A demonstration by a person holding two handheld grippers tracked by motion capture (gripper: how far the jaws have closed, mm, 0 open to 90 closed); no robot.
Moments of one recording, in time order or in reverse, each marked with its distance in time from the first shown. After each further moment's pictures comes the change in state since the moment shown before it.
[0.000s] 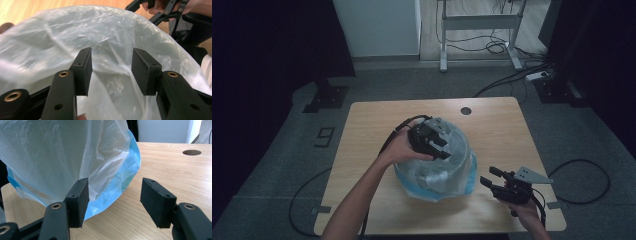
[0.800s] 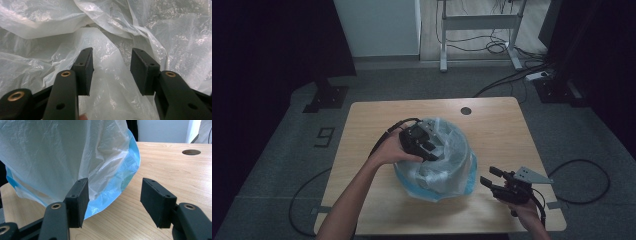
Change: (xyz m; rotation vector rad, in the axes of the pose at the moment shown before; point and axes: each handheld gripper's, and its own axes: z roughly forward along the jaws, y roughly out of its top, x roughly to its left) left arm 0.009 -0.024 0.004 0.101 -0.007 -0.055; right arm 0.000 0.000 0.000 0.002 -0.004 -0.001
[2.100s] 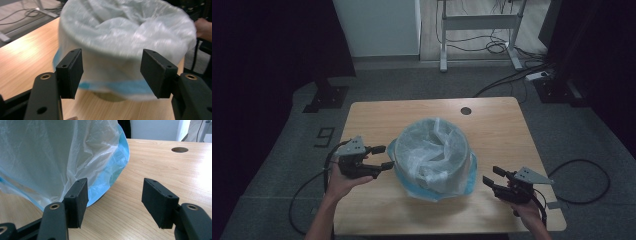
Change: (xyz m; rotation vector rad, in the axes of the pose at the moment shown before) left arm -0.045 -0.160 -0.069 -0.491 0.255 -0.230; right arm -0.005 -0.003 -0.002 0.023 -0.059 -0.024
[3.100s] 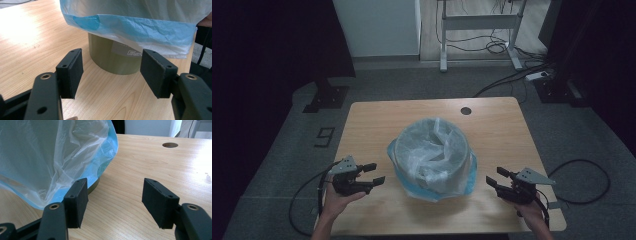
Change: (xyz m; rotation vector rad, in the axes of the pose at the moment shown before) left arm 0.005 -0.069 0.004 0.014 0.024 -0.115; right arm -0.008 -0.006 -0.004 0.026 -0.046 -0.008
